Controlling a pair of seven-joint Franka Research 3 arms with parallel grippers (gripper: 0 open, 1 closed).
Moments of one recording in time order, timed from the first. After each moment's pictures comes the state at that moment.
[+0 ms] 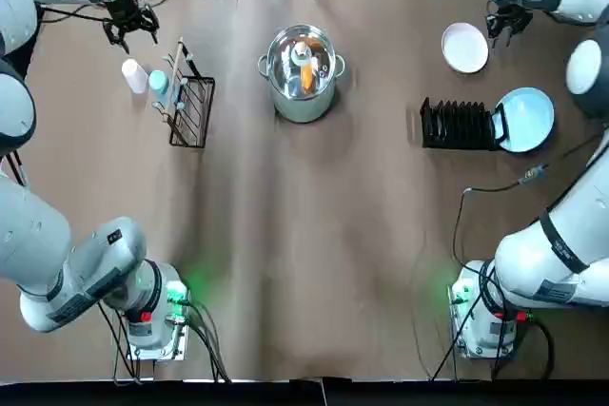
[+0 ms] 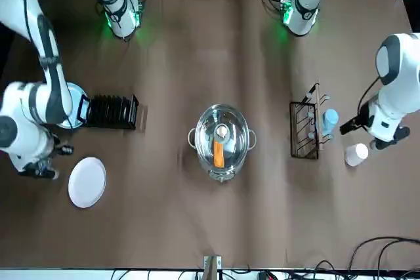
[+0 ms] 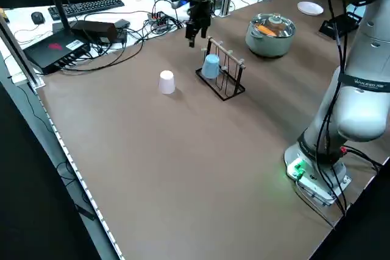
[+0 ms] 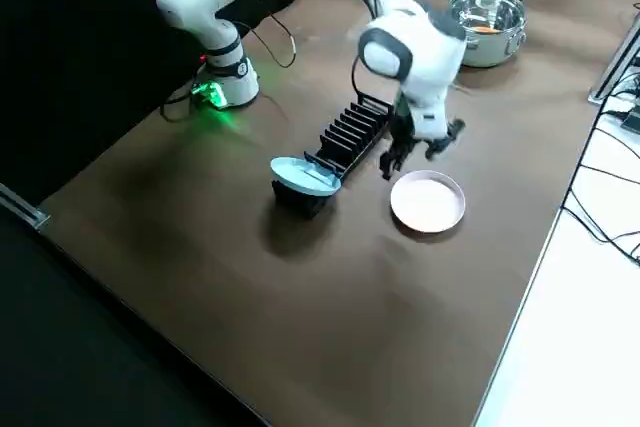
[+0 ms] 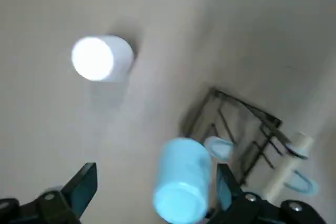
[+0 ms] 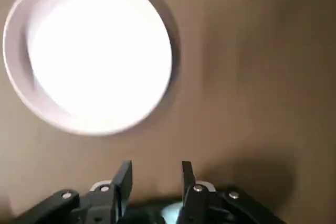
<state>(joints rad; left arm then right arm) 0.56 0.20 -0.51 -1.96 0.16 2.09 -0.36 -0.12 0.50 -0.02 -1.70 -0.22 2.12 0.10</state>
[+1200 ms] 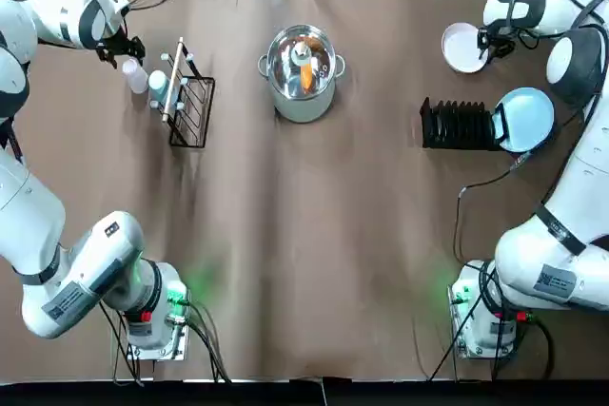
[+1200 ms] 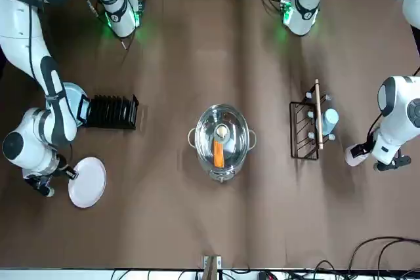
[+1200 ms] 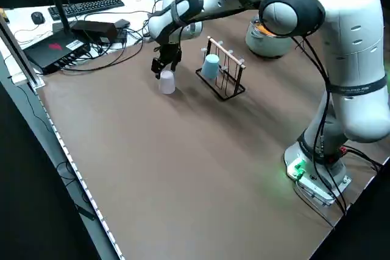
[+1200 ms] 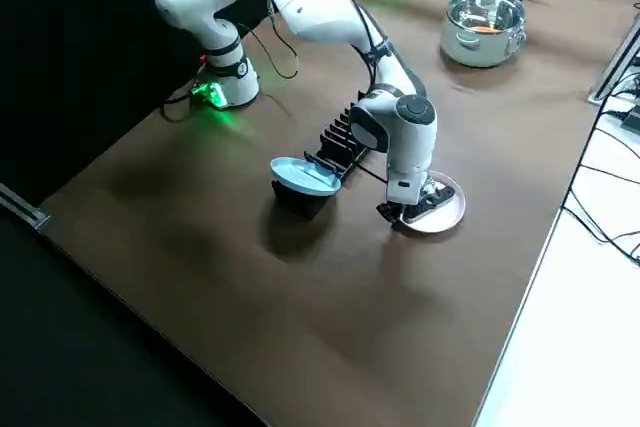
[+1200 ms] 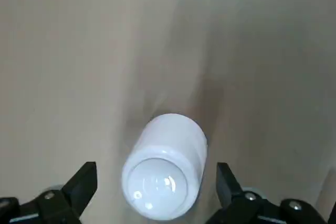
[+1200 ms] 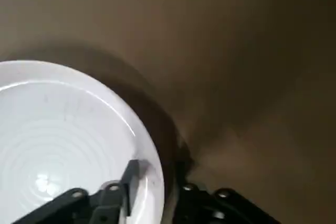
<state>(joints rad) 0.71 0.56 -0.50 -1.88 0.57 2.40 -0.31 -0.21 0.75 -0.02 -1.63 -0.05 2.44 0.29</state>
